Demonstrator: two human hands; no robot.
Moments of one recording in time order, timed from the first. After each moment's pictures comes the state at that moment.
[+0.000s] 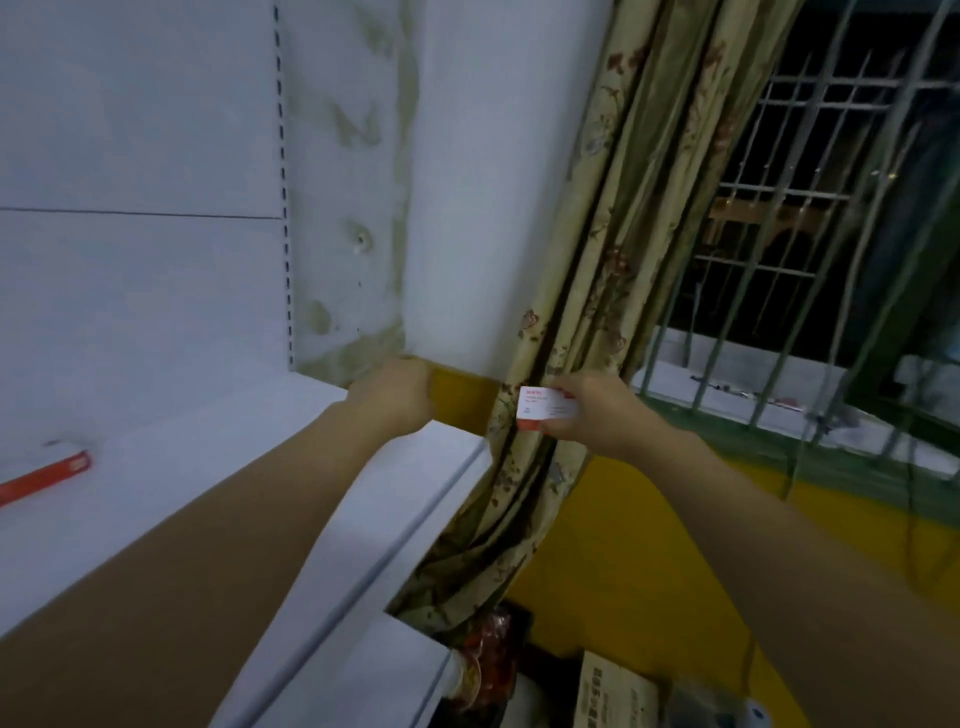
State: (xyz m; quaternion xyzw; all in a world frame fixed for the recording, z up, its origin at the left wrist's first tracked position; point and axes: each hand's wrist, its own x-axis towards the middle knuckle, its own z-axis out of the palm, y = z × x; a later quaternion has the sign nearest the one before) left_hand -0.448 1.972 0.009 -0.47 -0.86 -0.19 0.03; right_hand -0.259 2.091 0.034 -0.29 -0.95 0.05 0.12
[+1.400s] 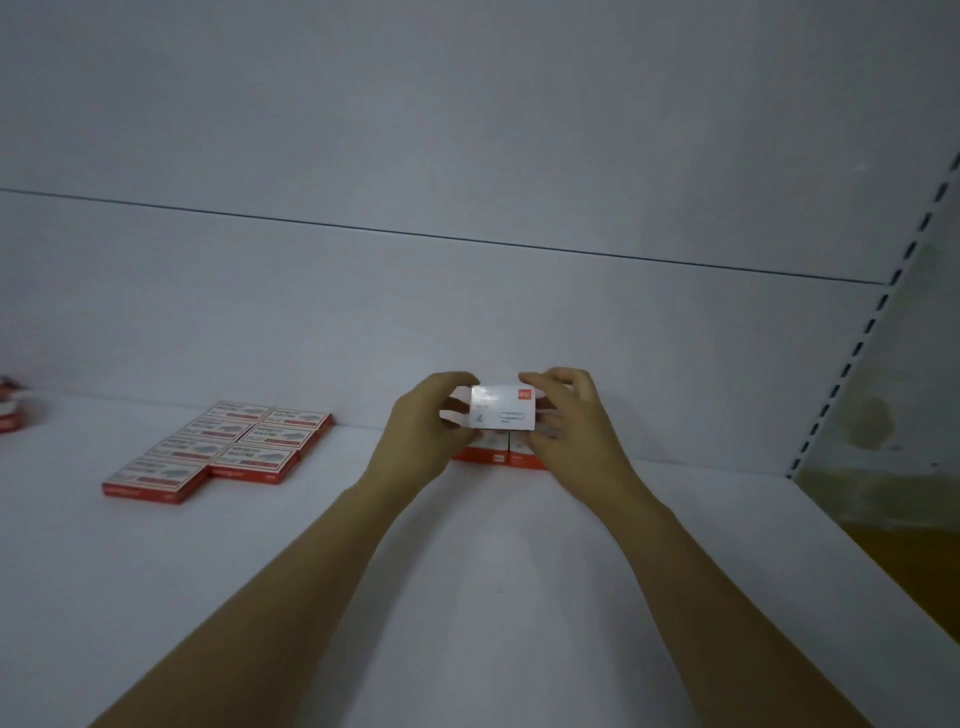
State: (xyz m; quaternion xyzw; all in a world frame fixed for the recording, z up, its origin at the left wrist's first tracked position) left_hand -0.532 1.695 -0.040 0.00 -0.85 -0.44 0.28; right_hand -0.577 1.856 -0.033 0.30 -0.81 0.48 0.12
